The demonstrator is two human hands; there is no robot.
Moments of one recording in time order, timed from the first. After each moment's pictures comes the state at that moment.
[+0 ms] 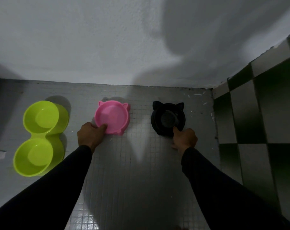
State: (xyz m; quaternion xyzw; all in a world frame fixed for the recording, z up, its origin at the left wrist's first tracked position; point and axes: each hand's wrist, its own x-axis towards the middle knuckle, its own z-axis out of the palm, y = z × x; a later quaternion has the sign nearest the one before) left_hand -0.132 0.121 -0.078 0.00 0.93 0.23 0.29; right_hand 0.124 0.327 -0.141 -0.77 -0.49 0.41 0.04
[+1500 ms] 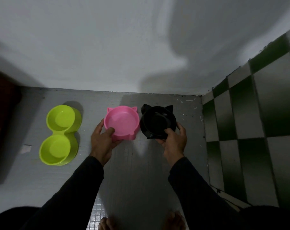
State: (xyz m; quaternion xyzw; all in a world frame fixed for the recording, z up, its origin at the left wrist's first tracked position) left_hand -0.067 0.117 0.036 -0.15 0.62 0.65 0.41; right_hand 0.093 0.260 0.053 -0.65 -0.22 0.67 0.28
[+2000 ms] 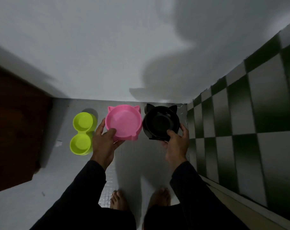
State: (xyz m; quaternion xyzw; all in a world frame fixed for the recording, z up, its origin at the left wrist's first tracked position) left_hand -0.045 0.107 0.281 -0.17 0.61 0.67 0.40; right_hand 0.114 0.246 0.290 -0.65 -0.21 0.67 0.30
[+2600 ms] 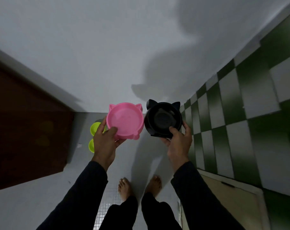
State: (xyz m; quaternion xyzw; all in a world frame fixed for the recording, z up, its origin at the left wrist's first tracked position) left_hand -0.020 0.081 0.613 -0.10 0.63 0.66 0.40; right_hand 0.137 0.217 0.626 -0.60 -0.21 0.69 0.34
